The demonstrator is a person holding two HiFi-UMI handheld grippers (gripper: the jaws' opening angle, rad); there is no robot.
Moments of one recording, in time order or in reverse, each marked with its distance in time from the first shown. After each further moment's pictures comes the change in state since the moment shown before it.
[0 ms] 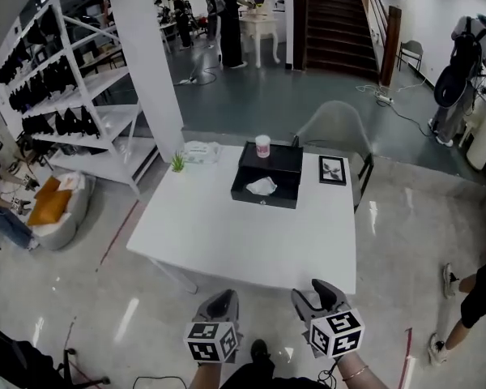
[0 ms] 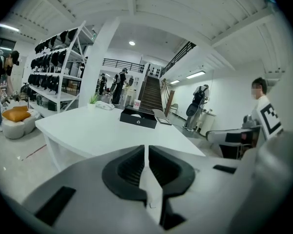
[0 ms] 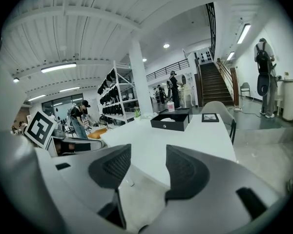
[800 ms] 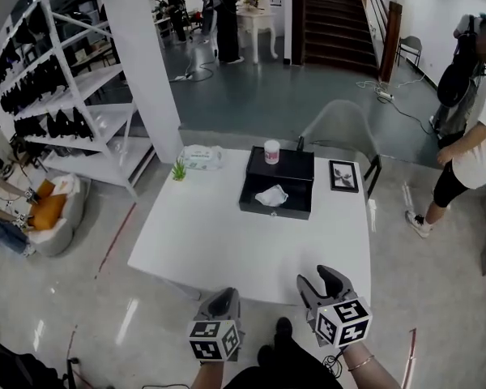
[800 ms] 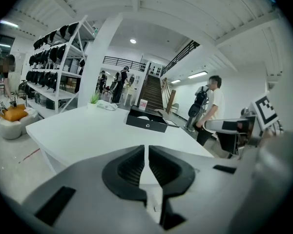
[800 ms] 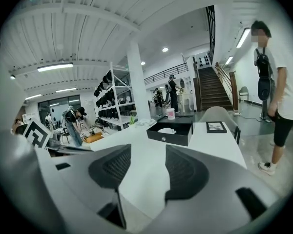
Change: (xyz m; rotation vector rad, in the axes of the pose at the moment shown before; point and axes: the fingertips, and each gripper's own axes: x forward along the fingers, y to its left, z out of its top) left arm 0.051 0.063 0.032 -0.017 0.016 -0.017; right arm 0.084 -0.010 0.057 -0.010 -0.043 -0.038
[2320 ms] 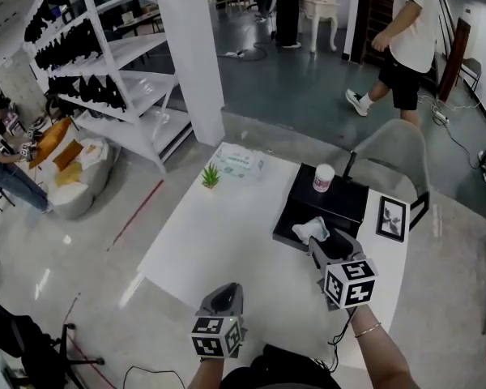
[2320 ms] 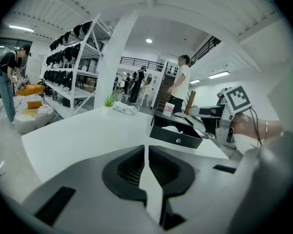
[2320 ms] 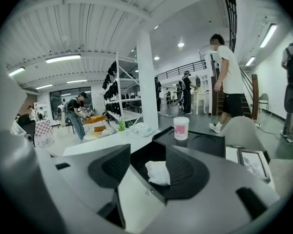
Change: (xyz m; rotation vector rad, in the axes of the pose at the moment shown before) left arm 0.094 0.088 0.063 -0.099 -0.003 0.188; right arm 0.236 -0.061 0.101 -0.129 0.049 0.125
